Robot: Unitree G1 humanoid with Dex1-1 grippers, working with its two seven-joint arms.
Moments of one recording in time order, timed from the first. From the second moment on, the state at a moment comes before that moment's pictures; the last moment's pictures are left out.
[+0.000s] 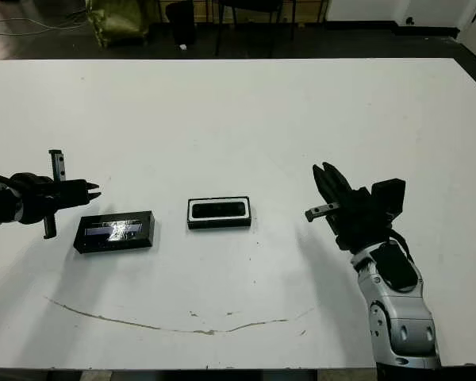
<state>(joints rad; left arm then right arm) -0.39 0.91 -0.26 0.16 0.35 -0.05 -0.88 -0.07 -0.29 -0.10 -0.20 0.30 0.17 0.33</state>
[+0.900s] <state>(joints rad) -0.30 0.97 -0.24 0.06 0.26 -0.09 -1.03 -0.06 -0.29 -0.10 -0.21 0.30 0.17 0.33</state>
